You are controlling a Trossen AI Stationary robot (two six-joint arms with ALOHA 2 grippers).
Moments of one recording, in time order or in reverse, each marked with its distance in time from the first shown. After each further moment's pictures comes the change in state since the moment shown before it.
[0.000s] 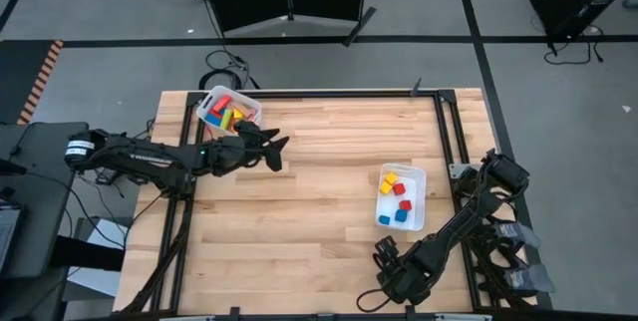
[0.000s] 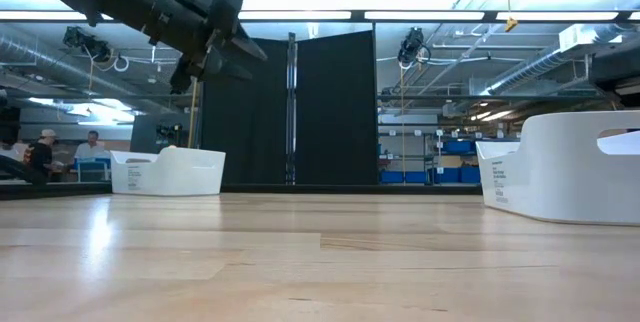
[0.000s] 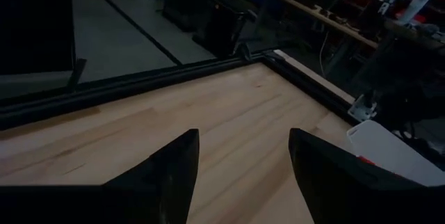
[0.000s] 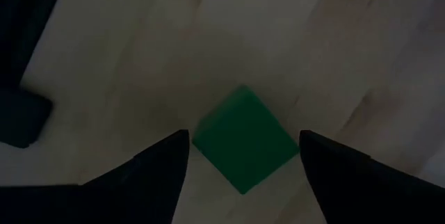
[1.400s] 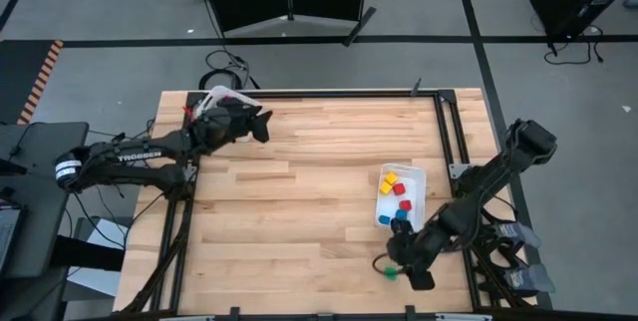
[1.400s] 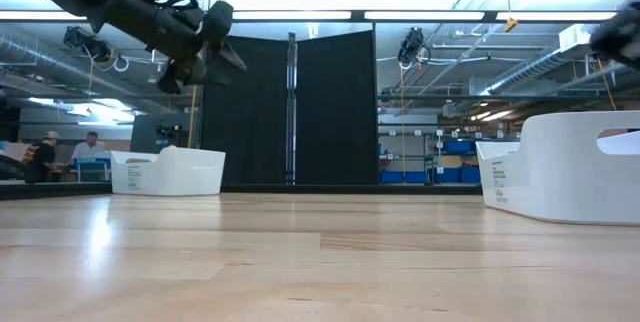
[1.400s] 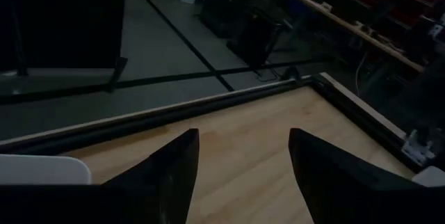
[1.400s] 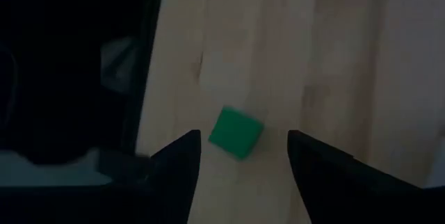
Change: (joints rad) left arm 0.340 -0.145 0.000 -0.140 0.199 0.036; right arm -0.053 -0.417 -0.277 0.233 -0.026 0.408
